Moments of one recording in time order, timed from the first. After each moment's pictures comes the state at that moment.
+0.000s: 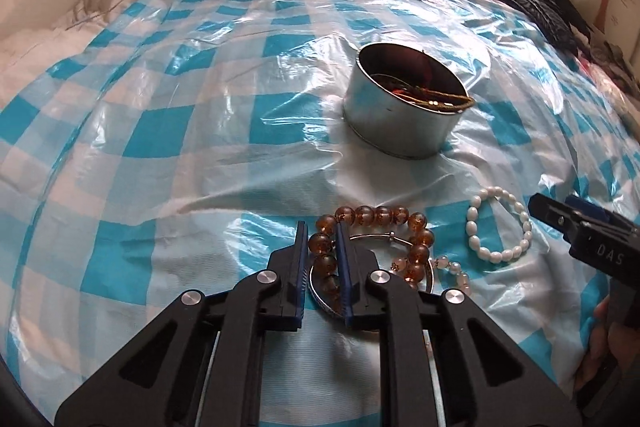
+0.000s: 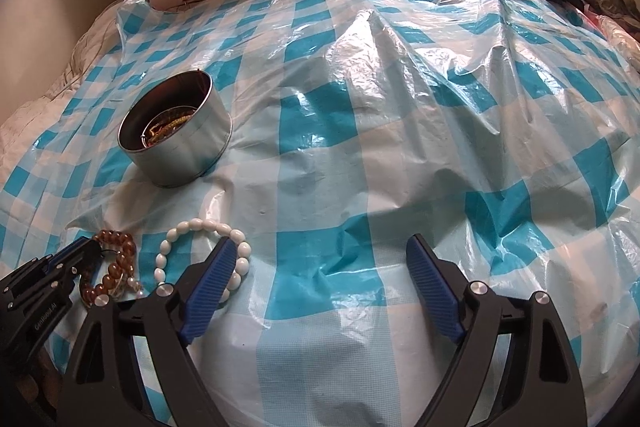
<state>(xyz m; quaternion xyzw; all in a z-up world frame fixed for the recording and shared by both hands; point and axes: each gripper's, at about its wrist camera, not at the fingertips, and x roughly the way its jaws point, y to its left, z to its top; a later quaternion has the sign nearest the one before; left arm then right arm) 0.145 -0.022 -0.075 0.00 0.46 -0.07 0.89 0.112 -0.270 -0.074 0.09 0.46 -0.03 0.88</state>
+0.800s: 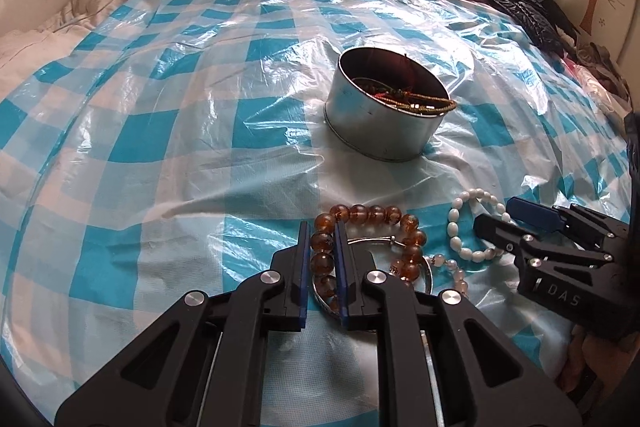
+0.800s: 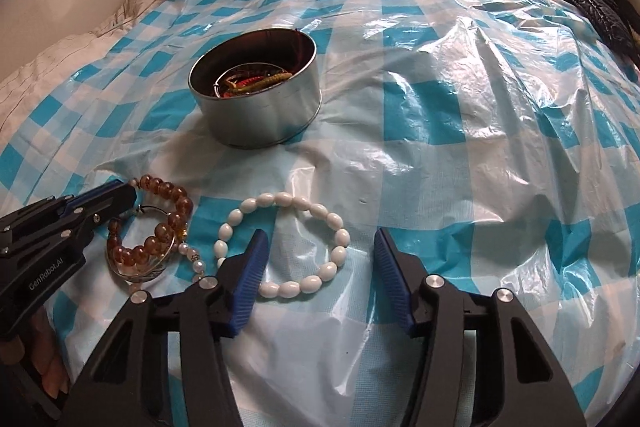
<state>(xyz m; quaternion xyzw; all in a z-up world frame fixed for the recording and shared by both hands) 0.145 -0.030 -0.076 0.01 0.46 -0.10 0.88 0.121 -0.224 -0.082 0.02 0.48 0.06 0.88</state>
